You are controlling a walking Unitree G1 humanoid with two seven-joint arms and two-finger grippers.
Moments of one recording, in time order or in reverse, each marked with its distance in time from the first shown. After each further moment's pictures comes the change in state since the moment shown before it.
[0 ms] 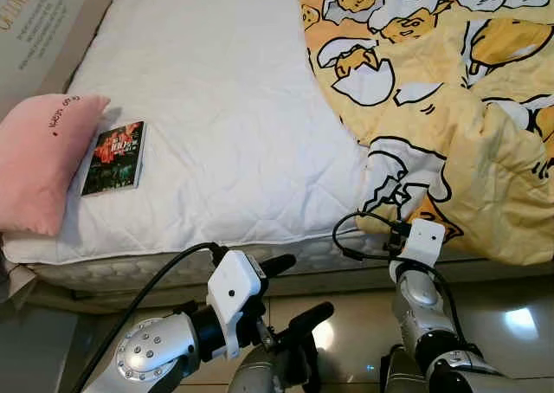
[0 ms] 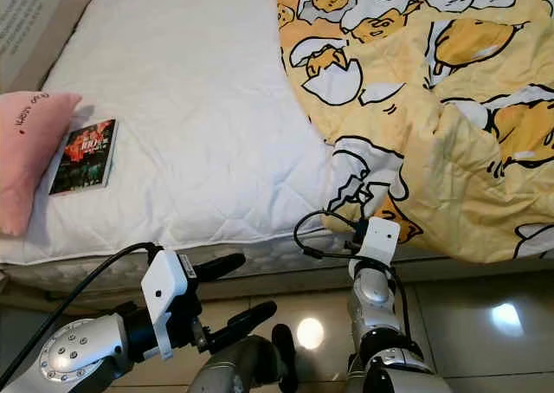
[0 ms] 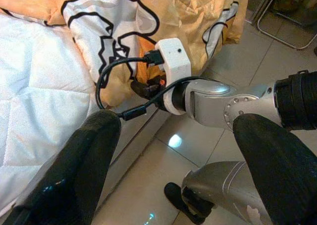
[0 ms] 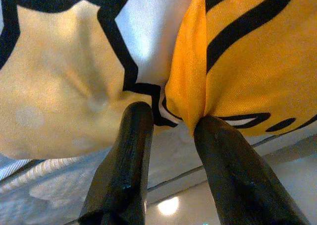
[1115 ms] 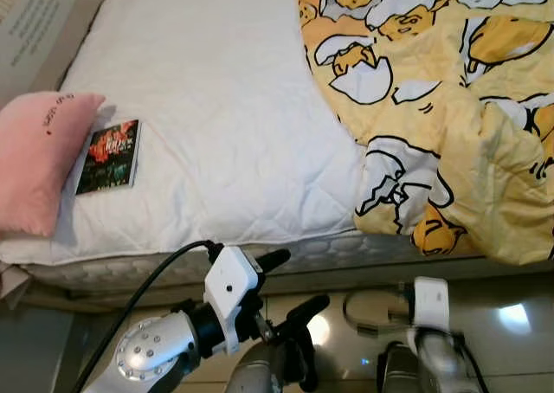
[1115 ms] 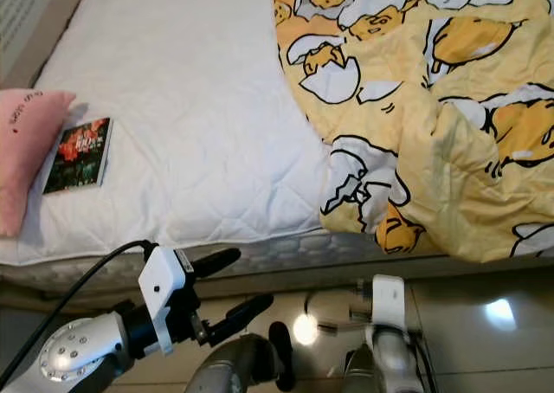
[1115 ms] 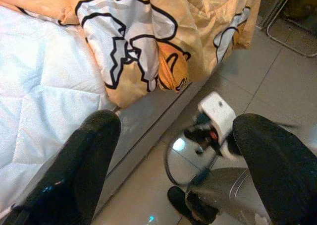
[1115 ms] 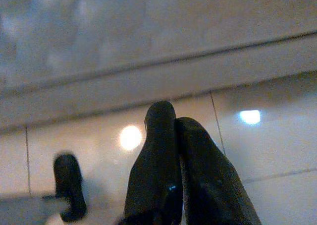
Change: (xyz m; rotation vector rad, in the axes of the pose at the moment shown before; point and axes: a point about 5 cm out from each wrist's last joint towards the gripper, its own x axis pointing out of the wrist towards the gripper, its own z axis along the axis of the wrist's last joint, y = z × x) left arm 0.001 0.002 0.000 -0.013 -0.015 0.054; right arm -0.054 -0.053 -0.088 -0.252 0.282 0.045
